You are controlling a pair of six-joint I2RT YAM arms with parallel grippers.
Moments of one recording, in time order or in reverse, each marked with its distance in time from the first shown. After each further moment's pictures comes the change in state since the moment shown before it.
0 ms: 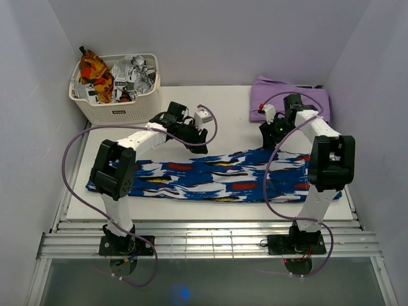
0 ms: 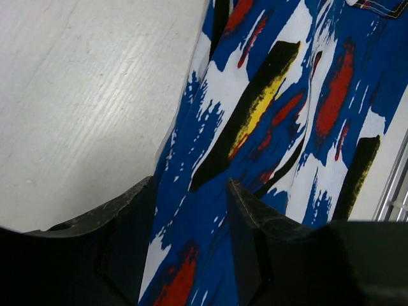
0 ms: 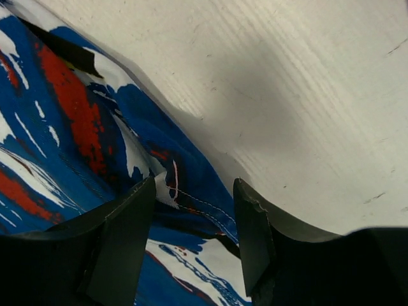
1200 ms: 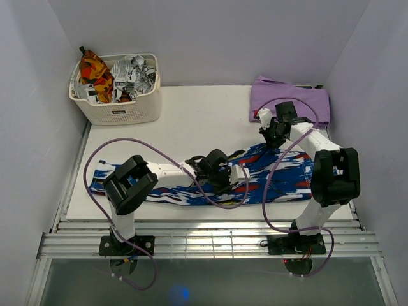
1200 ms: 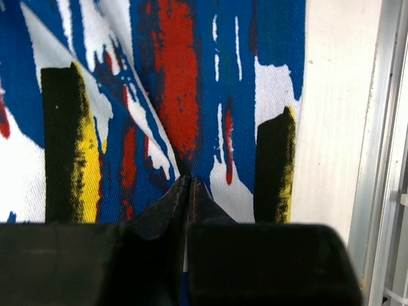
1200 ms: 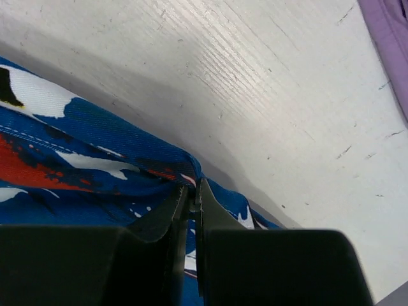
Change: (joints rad) left arm -0.512 -0.023 -0.338 0.343 -0.281 0.107; right arm 0.097 -0.196 -0.248 0.241 0.285 0.102
